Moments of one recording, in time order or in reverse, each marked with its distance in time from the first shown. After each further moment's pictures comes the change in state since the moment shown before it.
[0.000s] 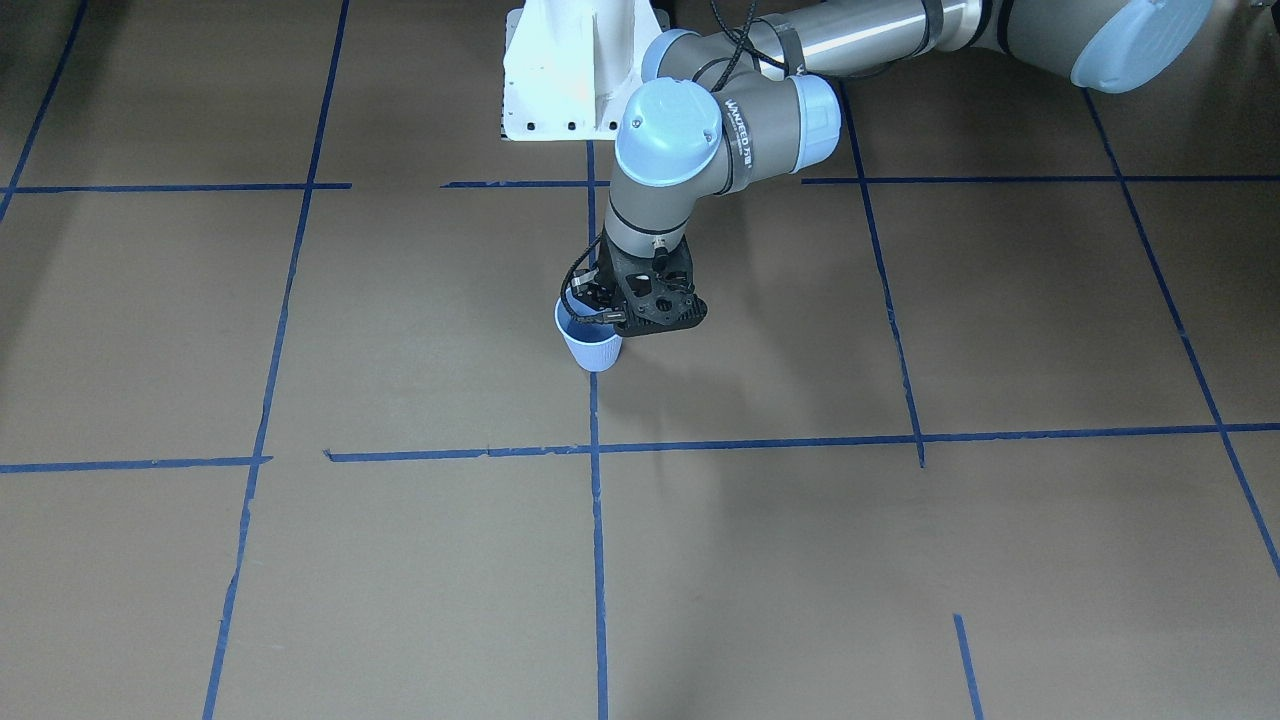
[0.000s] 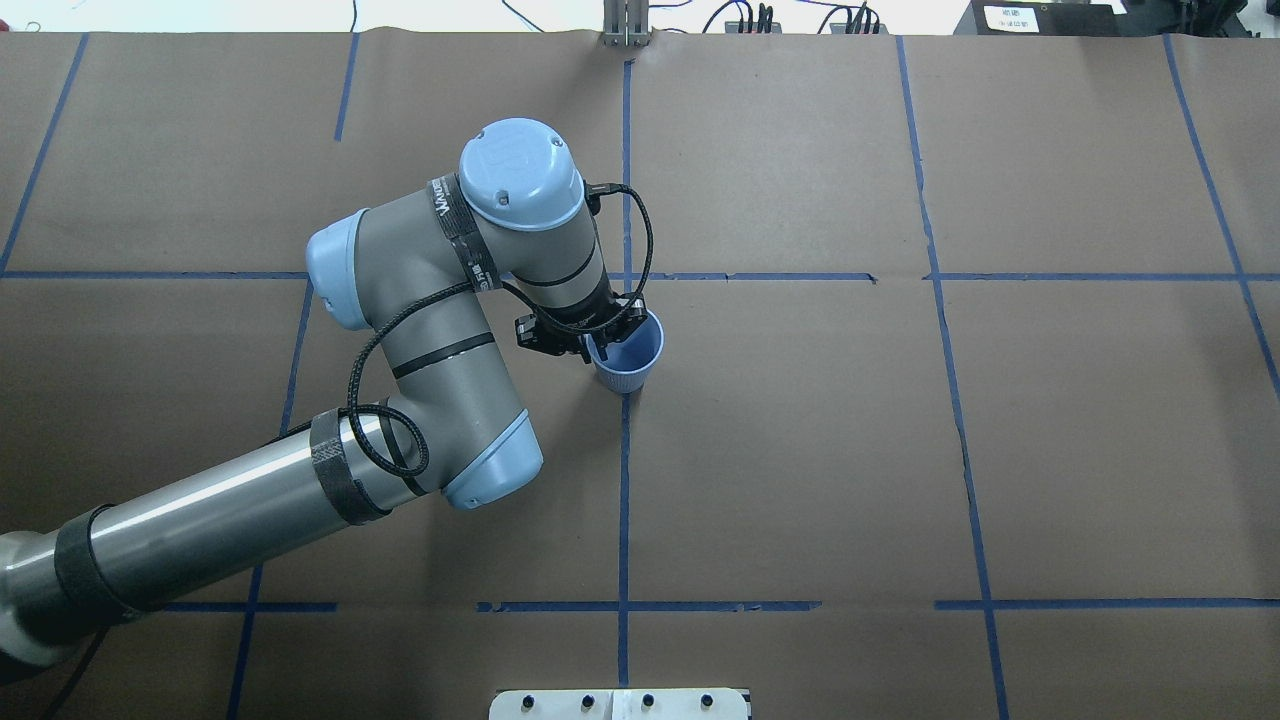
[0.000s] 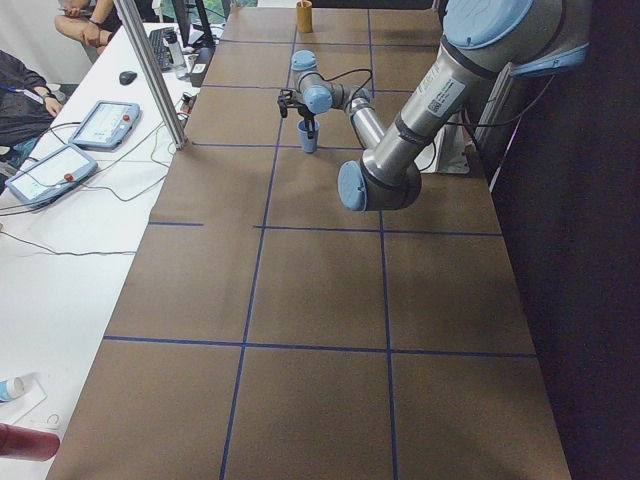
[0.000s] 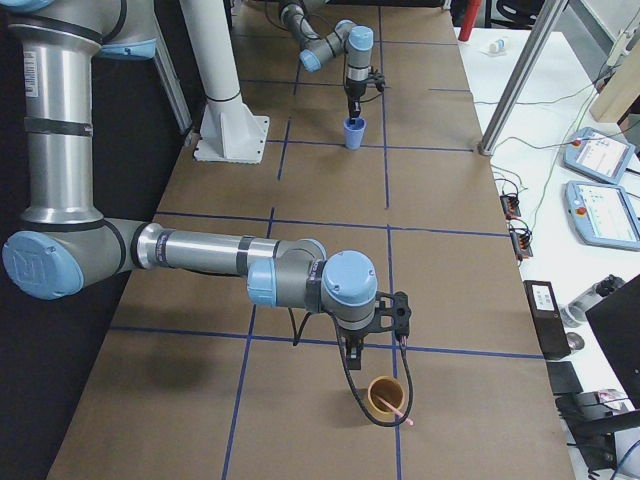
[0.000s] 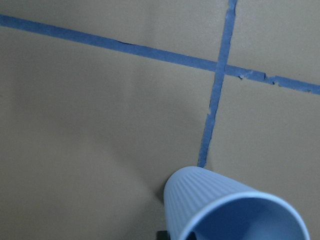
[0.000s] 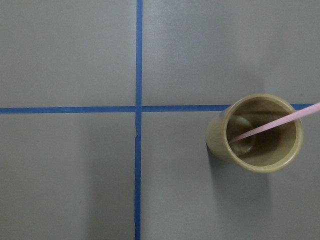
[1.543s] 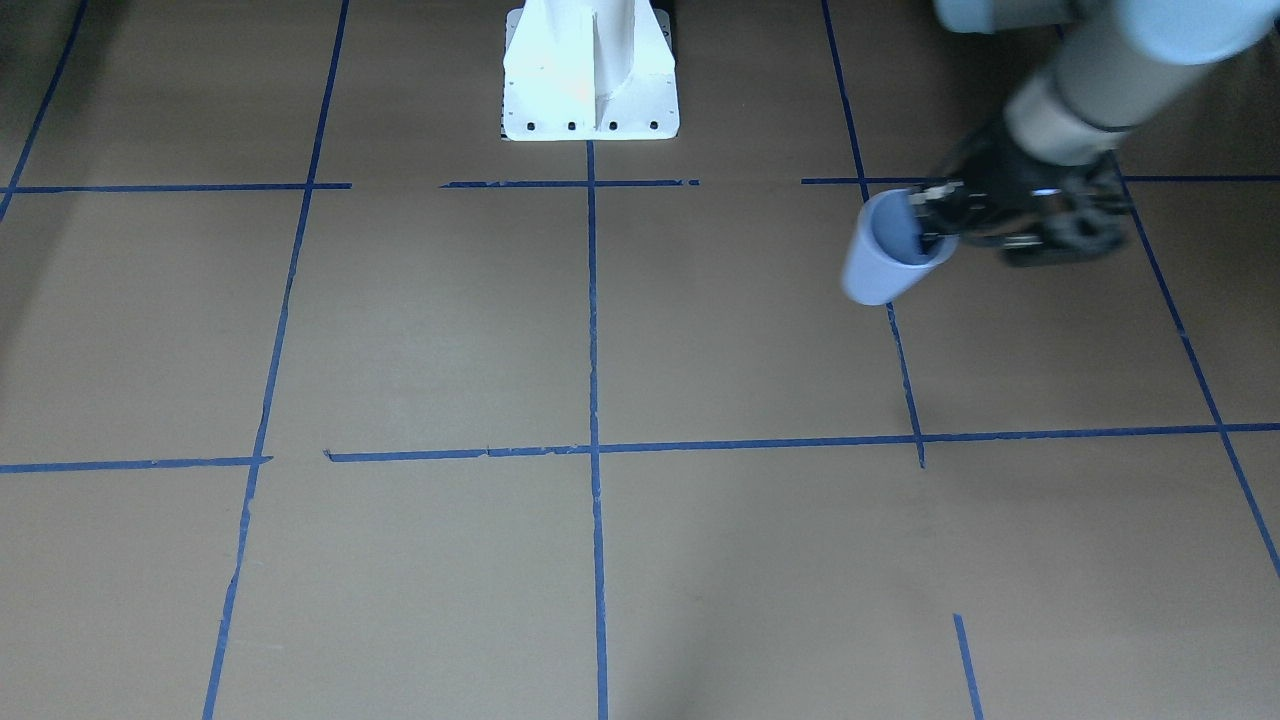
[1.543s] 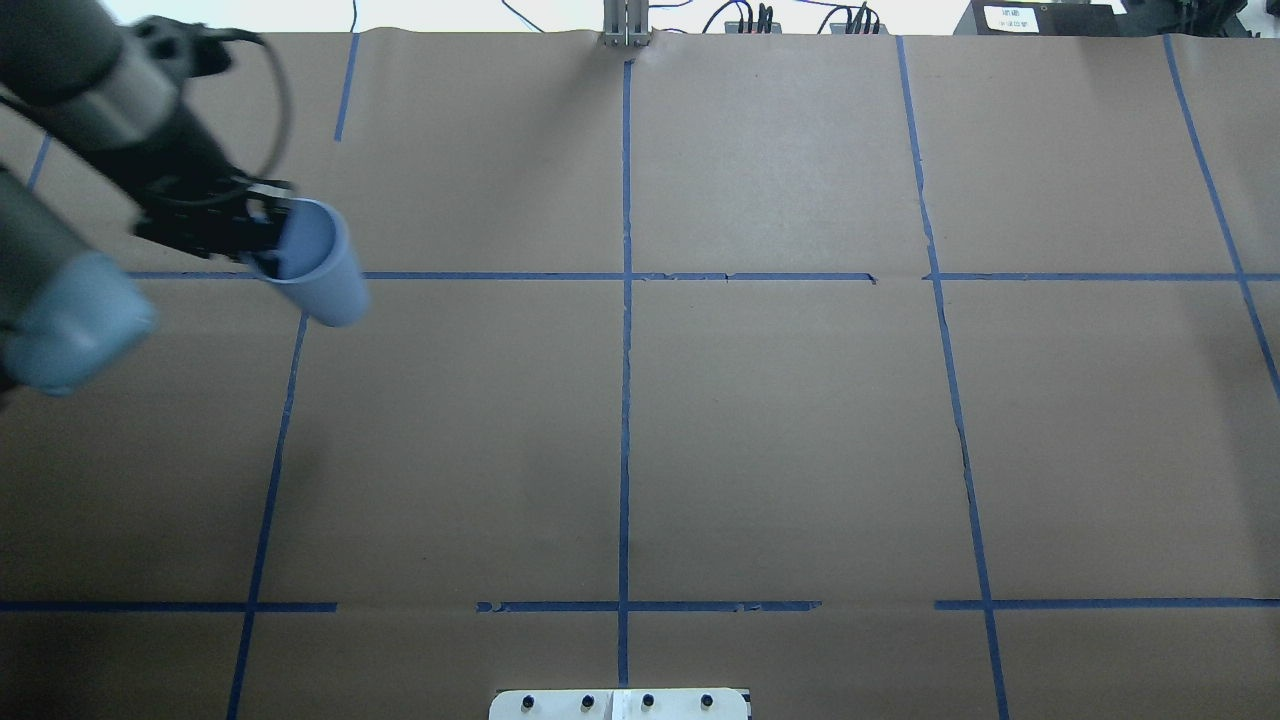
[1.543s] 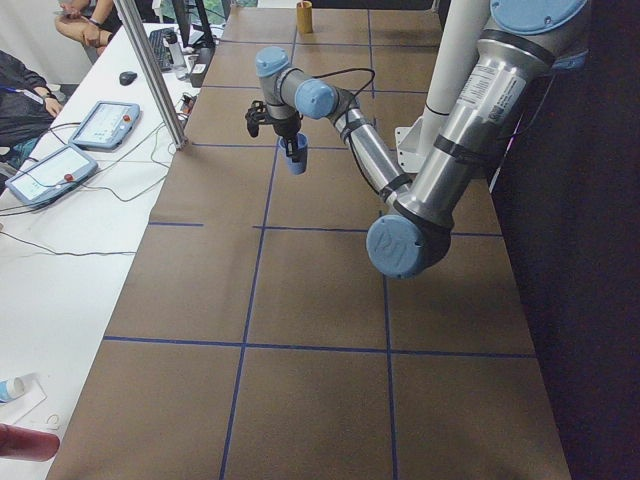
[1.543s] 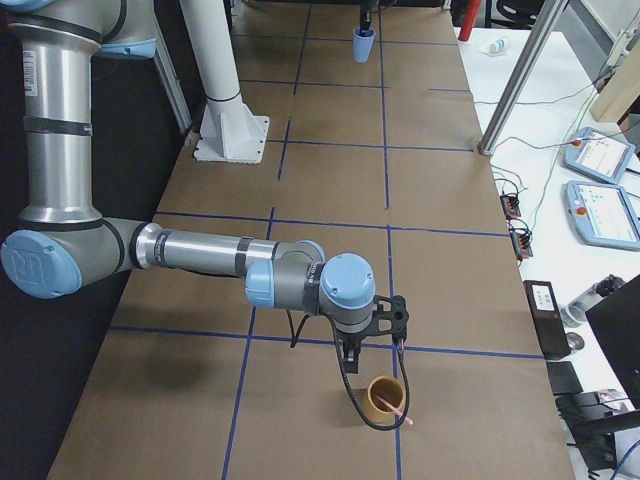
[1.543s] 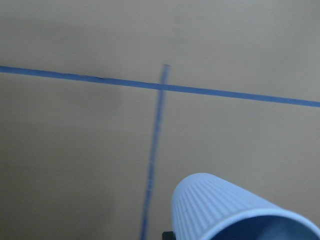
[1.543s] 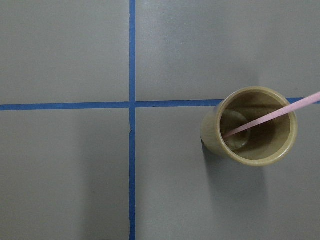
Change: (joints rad) left arm -0.347 0.312 -0.463 0.419 -0.263 0.416; right arm 0.000 -0.007 -0.005 0.000 -0.009 0.000
